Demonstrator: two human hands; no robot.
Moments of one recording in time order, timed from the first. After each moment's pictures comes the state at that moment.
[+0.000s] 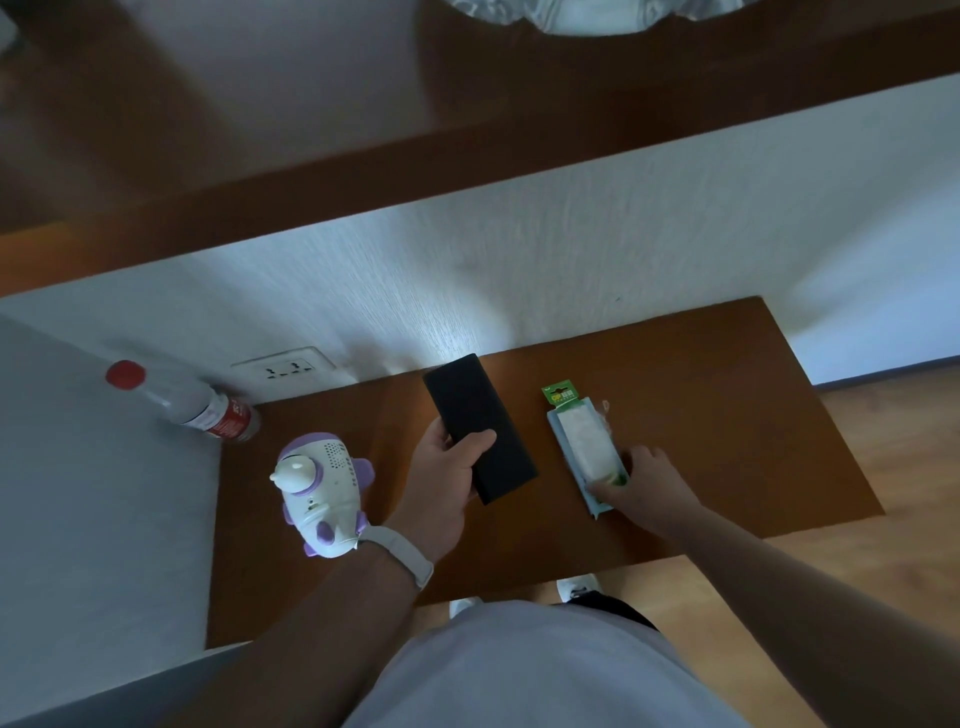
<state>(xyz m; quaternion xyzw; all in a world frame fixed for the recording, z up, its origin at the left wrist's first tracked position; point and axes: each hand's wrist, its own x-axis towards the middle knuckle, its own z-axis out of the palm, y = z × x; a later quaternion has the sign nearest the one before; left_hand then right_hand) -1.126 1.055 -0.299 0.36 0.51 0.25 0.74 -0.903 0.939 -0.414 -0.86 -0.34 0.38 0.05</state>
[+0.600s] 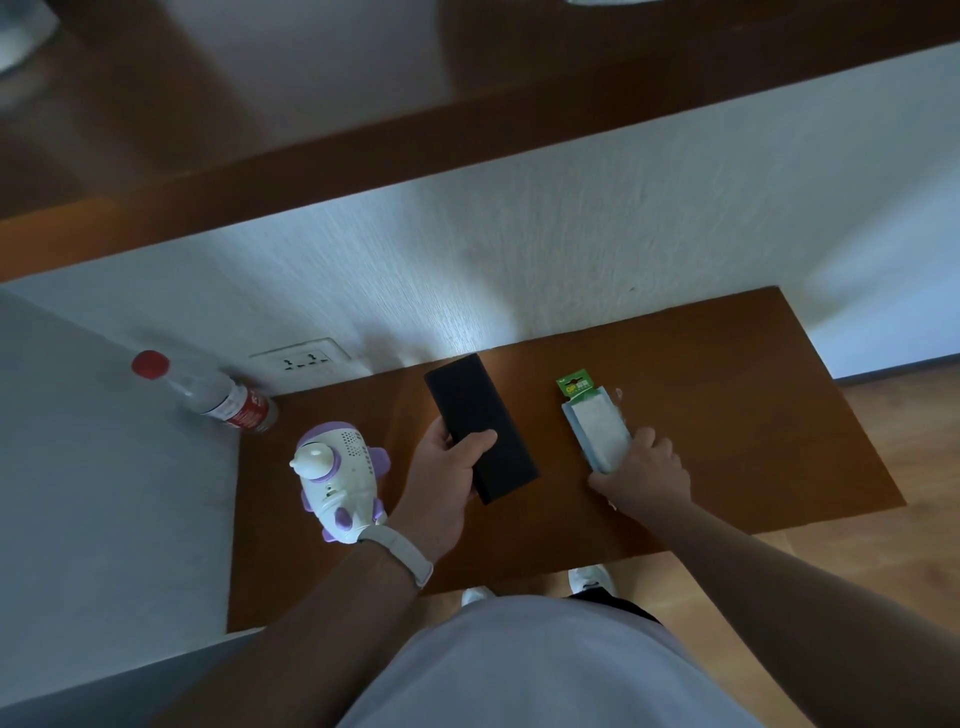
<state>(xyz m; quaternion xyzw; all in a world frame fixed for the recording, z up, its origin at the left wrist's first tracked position) -1.147 1.053 -0.304 0.37 0.52 0.25 0.73 -0.935 0.954 -0.416 -0.90 -0.32 0.28 0.03</state>
